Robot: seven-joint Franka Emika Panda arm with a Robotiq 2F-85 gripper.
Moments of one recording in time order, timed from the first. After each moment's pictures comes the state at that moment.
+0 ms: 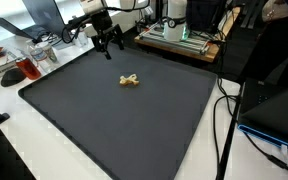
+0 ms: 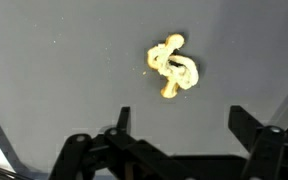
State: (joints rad) arm -0.25 0.18 0.08 -2.21 0.37 2.32 -2.10
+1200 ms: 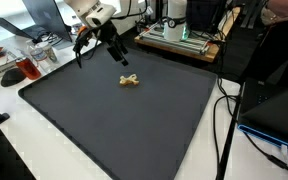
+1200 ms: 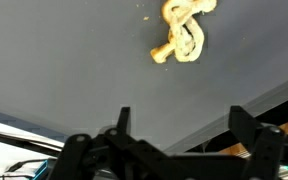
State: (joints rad) arm -0.17 0.35 0.07 -1.97 0.30 2.00 -2.53
